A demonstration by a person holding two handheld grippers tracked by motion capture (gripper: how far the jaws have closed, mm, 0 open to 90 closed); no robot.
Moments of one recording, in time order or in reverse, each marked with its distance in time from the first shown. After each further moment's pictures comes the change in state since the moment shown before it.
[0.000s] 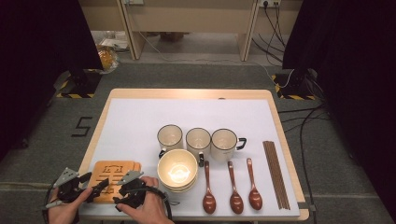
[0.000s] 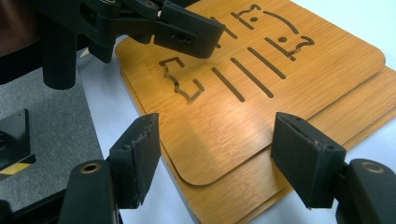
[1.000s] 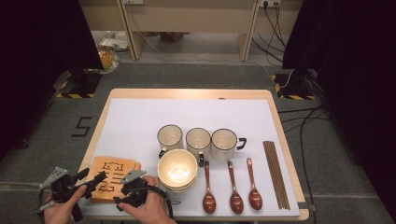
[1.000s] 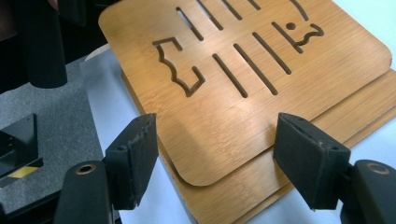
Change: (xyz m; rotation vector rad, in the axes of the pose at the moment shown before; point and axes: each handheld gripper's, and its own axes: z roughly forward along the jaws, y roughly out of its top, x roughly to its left) left arm -0.008 0.014 -0.017 -0.181 -0.058 -0.166; right arm -0.005 -0.002 -0.001 -0.024 0.022 0.013
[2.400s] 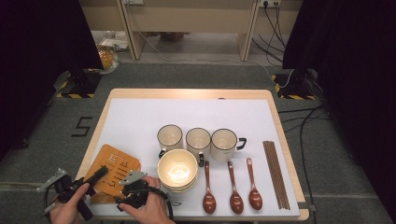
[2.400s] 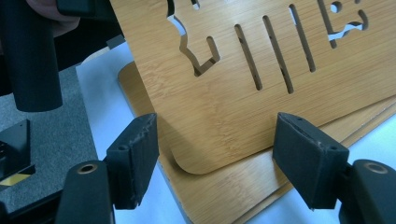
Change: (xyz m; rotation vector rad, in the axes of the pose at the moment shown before) left arm -0.011 -0.006 0.005 -0.096 -0.157 -0.171; right arm 0.000 -0.004 0.000 -0.035 -0.017 -0.014
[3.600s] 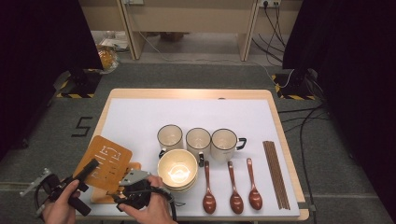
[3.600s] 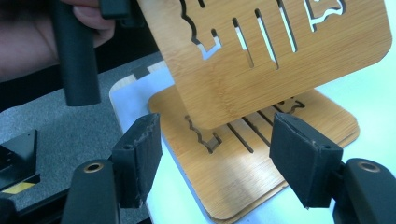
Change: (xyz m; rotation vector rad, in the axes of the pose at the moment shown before) left arm -0.008 0.020 -0.013 -0.166 -0.042 -0.053; right arm 0.011 0.017 -0.041 -0.075 0.011 -0.032
